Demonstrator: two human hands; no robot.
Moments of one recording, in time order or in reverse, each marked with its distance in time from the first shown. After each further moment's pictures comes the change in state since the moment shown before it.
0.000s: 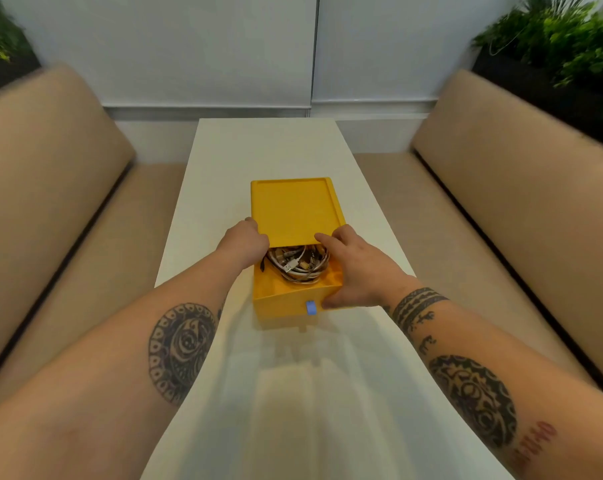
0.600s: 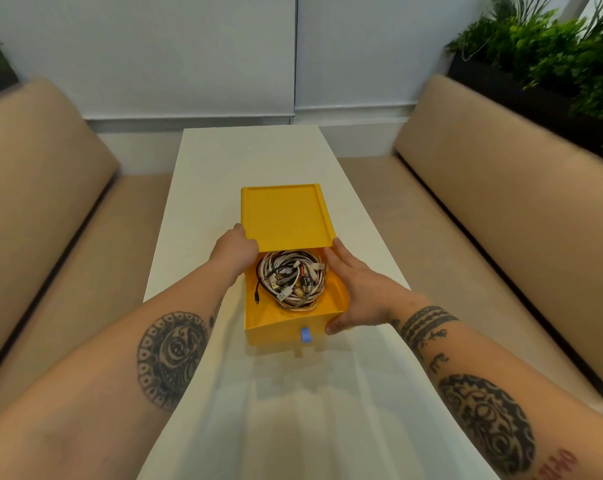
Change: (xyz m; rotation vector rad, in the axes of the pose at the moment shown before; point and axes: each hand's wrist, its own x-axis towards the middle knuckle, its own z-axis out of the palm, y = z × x) left_hand -0.004 -0.001 0.006 -0.184 0.011 -0.027; right_hand -0.040 0.004 -0.004 0.215 -0.204 0.104
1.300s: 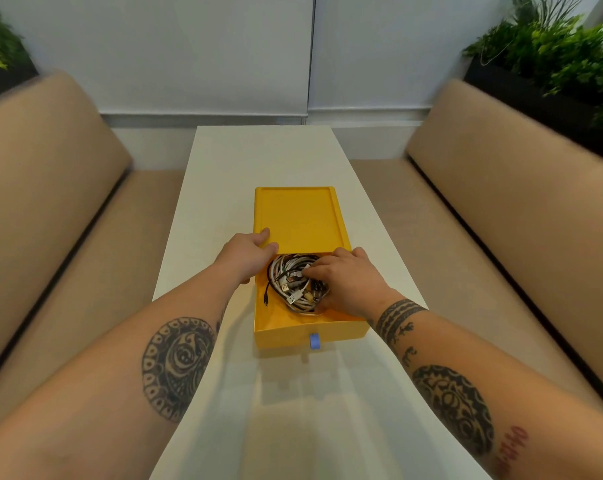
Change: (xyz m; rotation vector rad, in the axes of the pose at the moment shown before) left_hand -0.012 -0.003 -0.006 -0.019 -0.078 0.016; right_hand 0.050 -0.025 0.013 -0.456 0.206 -0.093
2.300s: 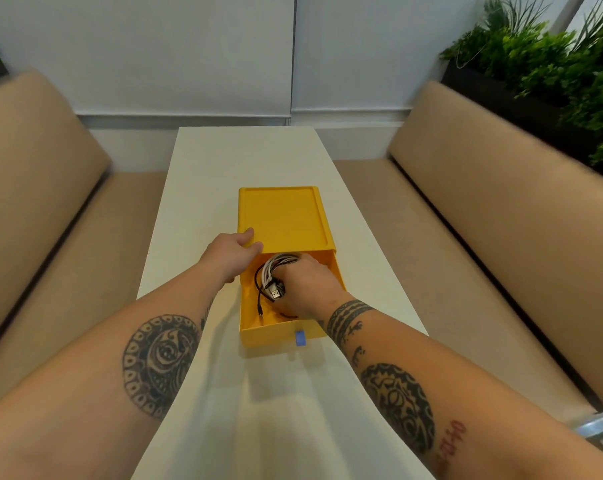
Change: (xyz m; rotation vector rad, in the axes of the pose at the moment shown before) left_hand 0.006 -0.004 0.003 0.002 0.018 0.005; right_hand 0.008 -0.051 -0.012 0.202 -0.054 0.134
